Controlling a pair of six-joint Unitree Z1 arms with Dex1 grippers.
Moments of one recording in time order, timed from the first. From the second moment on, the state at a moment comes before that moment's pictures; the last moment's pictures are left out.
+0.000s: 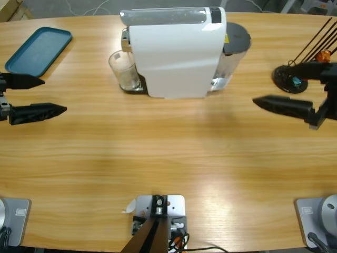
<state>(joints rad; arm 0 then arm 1) -0.59 1.14 -0.72 0.32 -0.18 0.10 0.83 1.07 -0.73 0.31 -0.10 0.09</state>
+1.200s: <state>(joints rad) -0.58 1.10 -0.70 0.32 -0.21 0.10 0.83 1.01 -0.74 0.34 -0.07 0.08</state>
